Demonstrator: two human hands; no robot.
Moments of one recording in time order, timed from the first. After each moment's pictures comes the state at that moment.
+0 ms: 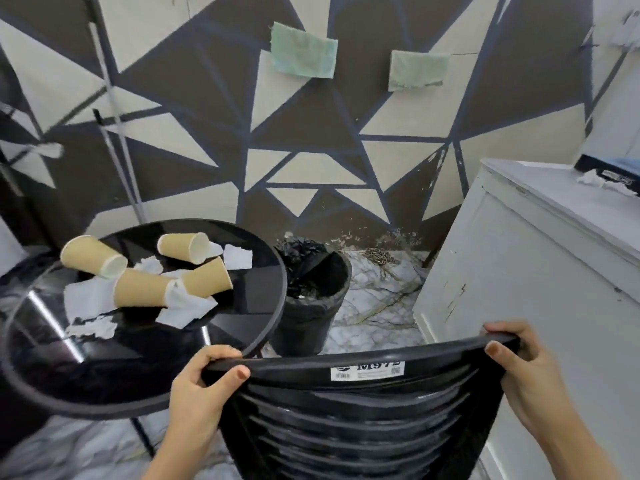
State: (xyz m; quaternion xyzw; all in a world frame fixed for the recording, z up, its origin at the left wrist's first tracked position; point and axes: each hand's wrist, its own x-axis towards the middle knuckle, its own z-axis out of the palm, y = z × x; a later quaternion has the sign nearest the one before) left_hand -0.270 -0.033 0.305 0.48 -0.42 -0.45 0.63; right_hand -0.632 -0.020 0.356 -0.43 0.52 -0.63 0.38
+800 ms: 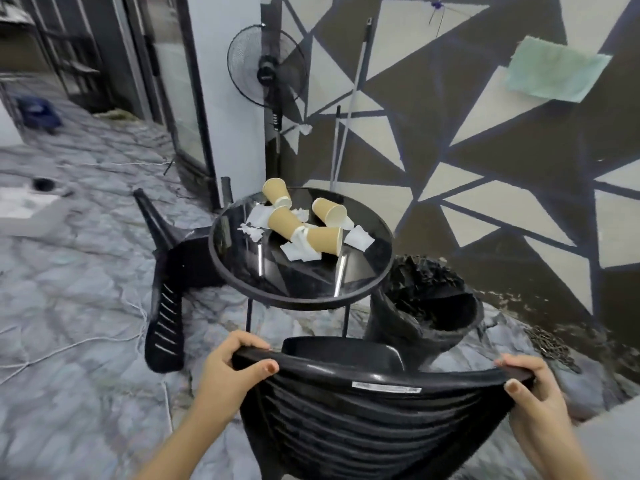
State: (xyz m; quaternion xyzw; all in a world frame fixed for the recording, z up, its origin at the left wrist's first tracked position) left_hand -0.399 0.070 0.288 0.62 -0.28 -0.23 0.69; right_hand -0.705 -0.165 0.293 -0.58 0.31 -0.44 0.62
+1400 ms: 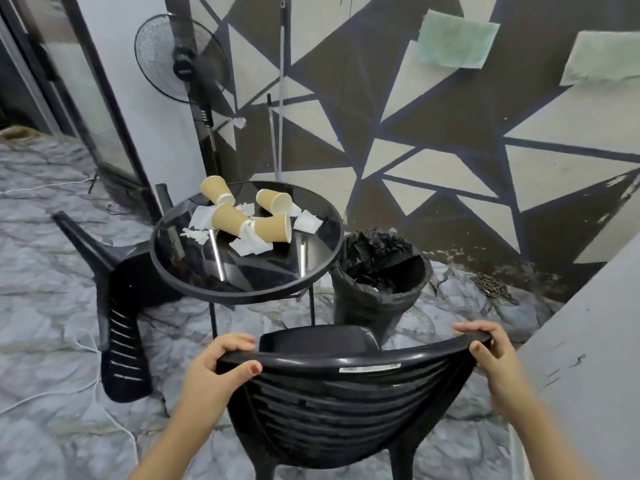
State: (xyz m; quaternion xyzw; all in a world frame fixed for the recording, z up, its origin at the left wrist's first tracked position) left_hand -0.416 0.062 0.279 0.64 -0.35 -0.29 0.63; right_hand -0.749 -0.146 0.277 -0.62 0.37 -0.44 0.53
